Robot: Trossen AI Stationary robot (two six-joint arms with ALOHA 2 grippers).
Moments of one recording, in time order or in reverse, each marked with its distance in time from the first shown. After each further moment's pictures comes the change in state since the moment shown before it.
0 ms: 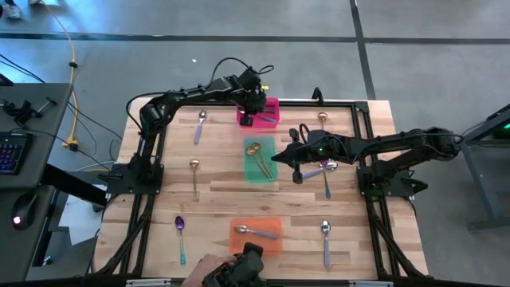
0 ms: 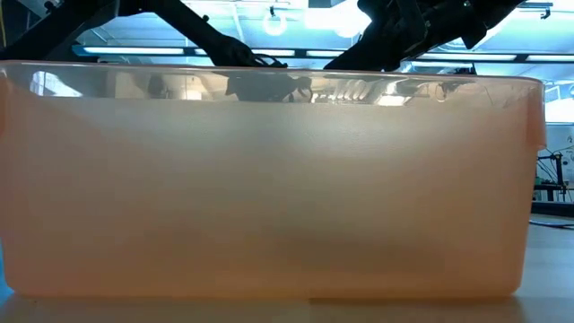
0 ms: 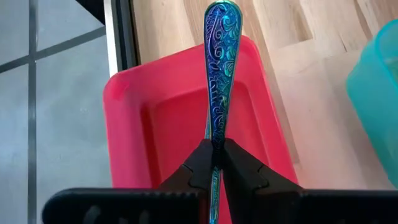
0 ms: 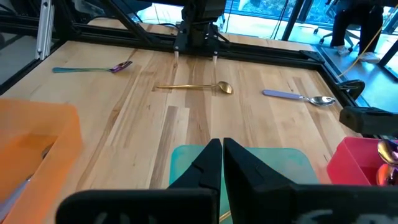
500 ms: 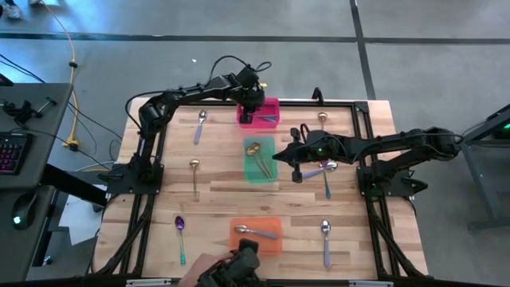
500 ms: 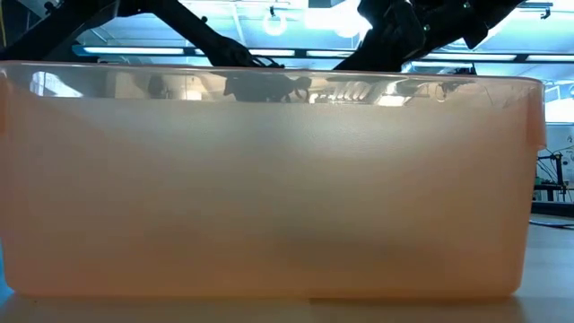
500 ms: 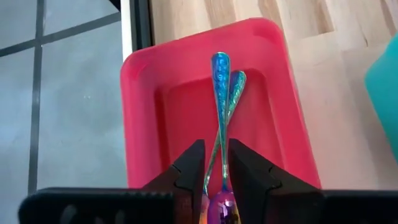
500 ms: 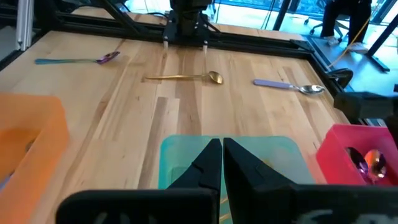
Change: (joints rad) left arm 0.022 -0.007 0.000 -0.003 -0.026 -0.044; right arm 0.000 0.000 0.000 -0.034 0.045 0.004
